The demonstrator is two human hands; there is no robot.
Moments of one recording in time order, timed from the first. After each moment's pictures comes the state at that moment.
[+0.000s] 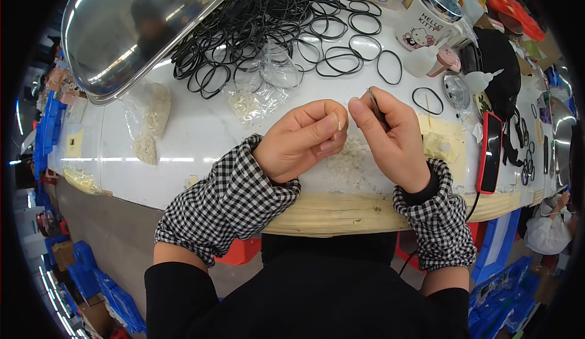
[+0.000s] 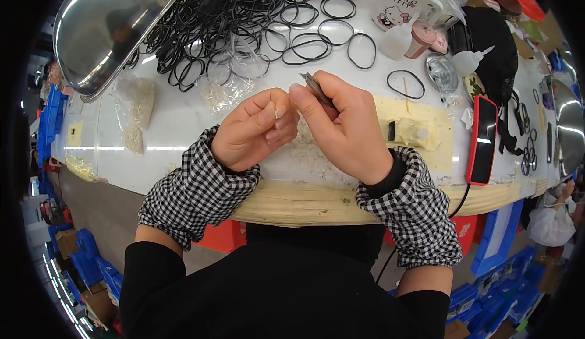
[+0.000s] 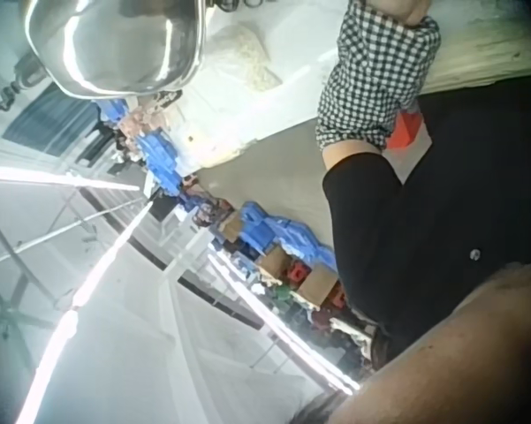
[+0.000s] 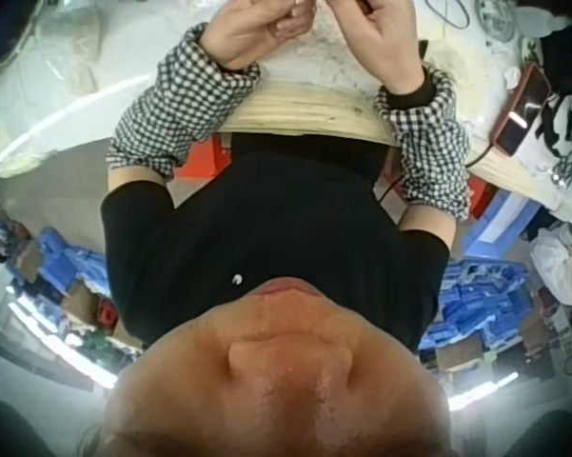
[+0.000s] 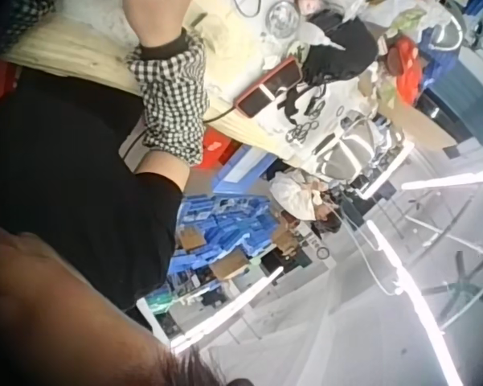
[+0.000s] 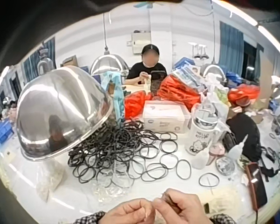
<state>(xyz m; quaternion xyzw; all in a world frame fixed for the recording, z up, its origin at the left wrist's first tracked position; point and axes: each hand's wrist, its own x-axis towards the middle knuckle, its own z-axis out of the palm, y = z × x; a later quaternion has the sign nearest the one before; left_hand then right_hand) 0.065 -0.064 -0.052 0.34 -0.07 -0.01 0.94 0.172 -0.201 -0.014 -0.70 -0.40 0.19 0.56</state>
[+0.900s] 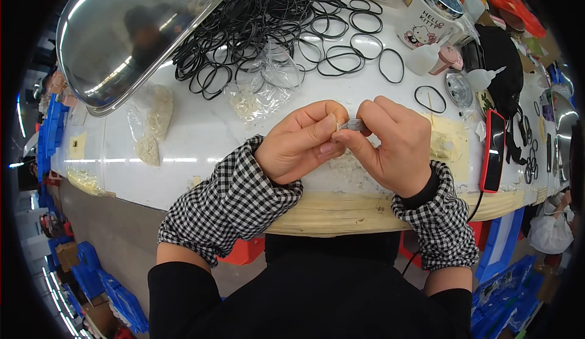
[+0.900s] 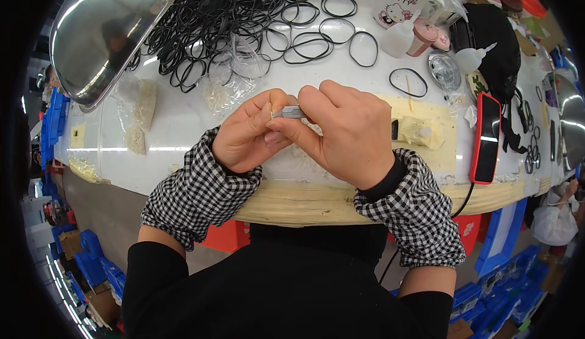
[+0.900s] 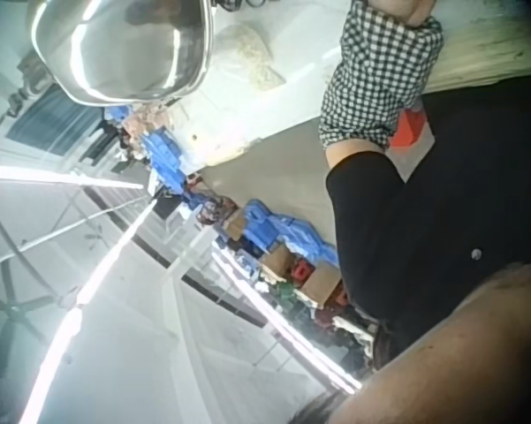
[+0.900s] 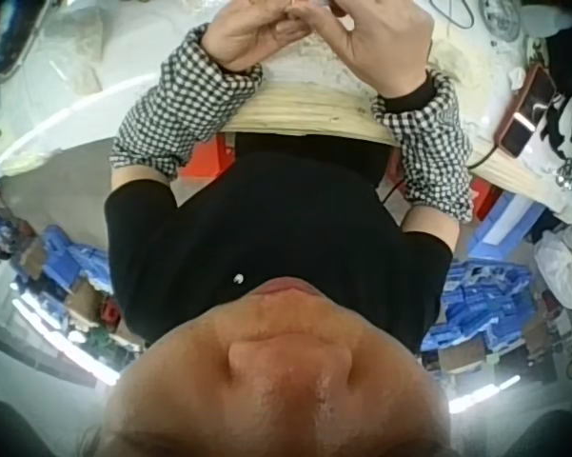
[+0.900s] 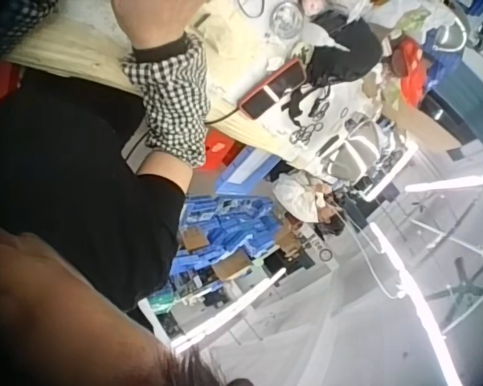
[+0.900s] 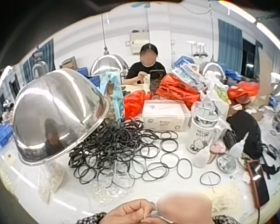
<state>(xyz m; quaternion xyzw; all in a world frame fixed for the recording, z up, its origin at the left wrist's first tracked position) 0.065 -0.063 -0.050 0.31 -0.06 -0.03 0.95 0.169 -0.208 -0.008 -0.75 -0.57 -0.10 0.32</state>
